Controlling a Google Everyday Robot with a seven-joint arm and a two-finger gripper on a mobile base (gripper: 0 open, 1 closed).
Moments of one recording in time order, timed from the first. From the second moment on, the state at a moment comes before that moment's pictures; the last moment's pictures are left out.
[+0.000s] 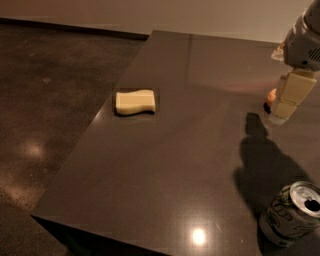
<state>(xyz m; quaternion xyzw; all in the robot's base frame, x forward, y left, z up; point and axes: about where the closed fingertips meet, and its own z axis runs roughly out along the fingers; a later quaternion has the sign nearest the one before) 0.518 -0.253 0.955 -0.59 0.79 -0.05 0.13</state>
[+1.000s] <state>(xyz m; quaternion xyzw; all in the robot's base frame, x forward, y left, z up) 0.572 -0.297 0.910 -0.58 0.81 -0.03 0.10</state>
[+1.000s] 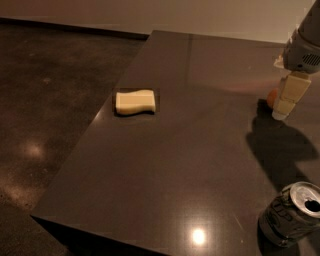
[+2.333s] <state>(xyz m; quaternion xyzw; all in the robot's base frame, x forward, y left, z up) 0.604 -0.343 0.878 -0.57 0.82 -0.03 0.09</state>
